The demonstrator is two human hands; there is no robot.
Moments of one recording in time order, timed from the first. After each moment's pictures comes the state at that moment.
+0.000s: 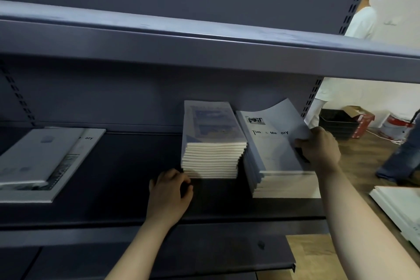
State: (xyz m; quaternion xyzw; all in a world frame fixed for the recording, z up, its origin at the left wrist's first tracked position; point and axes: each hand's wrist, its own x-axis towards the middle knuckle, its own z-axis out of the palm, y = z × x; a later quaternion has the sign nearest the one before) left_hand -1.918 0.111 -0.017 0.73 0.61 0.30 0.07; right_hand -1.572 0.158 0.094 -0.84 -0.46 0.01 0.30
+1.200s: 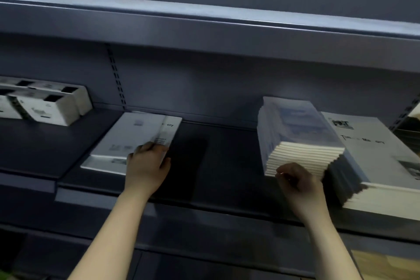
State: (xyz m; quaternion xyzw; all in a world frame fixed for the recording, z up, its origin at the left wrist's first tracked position) left_hand -2.147 0.108 0.023 0.62 0.74 0.24 -0.01; right_hand -1.813 0.088 0.028 -0.64 -0.64 0.15 0.41
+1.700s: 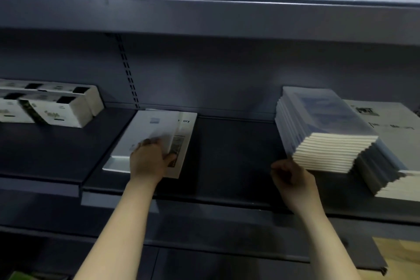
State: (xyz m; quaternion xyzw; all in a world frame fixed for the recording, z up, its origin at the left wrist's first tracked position) left_hand -2.203 0.129 0.022 0.61 0.78 0.14 0.02; right_hand -1.880 0.090 0.006 -0.66 -0.63 0.17 0.37
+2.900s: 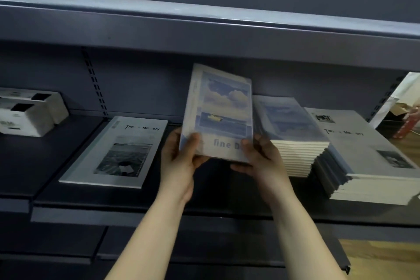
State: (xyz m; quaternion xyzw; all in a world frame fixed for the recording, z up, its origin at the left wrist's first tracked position) left_hand -2.045 0.091 0.081 0.36 0.35 0.69 0.51; right_hand -1.883 0.102 0.073 -0.43 -0.47 0.51 0.58
